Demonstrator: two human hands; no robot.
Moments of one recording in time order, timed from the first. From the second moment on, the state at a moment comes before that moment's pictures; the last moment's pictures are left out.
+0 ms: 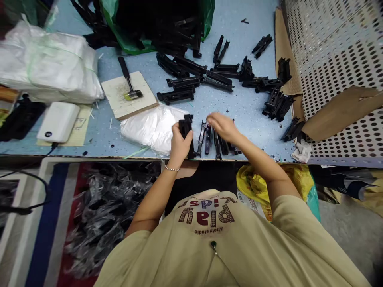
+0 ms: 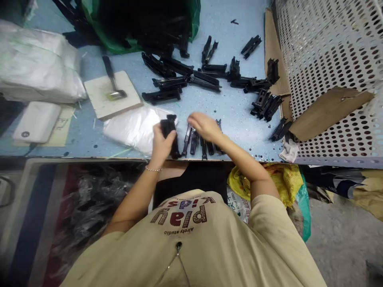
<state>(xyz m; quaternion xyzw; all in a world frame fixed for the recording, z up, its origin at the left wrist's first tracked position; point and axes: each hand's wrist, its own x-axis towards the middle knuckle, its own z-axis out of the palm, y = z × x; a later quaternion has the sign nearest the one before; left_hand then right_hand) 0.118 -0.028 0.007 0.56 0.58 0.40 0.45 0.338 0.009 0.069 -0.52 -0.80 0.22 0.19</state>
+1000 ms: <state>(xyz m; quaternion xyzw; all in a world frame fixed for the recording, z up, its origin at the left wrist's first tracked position) 0.160 -0.056 0.061 0.42 0.33 0.44 0.73 0.364 -0.048 0.099 -0.53 -0.73 0.22 0.38</state>
